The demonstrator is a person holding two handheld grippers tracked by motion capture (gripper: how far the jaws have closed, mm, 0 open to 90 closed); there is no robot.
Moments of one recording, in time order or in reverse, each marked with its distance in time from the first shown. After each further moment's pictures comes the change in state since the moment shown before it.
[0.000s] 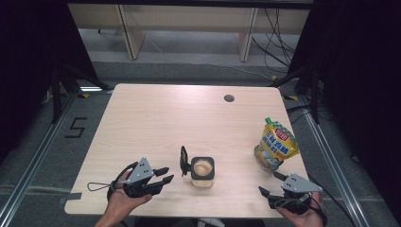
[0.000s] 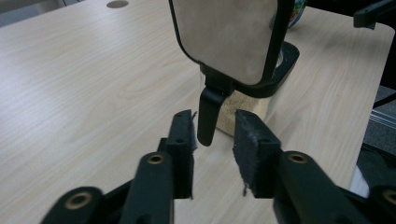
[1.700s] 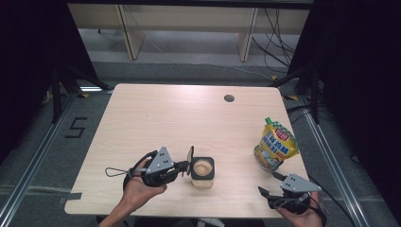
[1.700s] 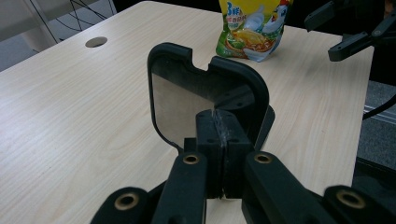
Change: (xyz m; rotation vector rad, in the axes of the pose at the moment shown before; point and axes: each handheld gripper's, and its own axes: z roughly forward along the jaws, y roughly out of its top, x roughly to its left) left arm -0.017 0.051 0.024 -0.012 -0.037 0.088; right arm 0.002 0.001 0.001 0.010 0.004 0.015
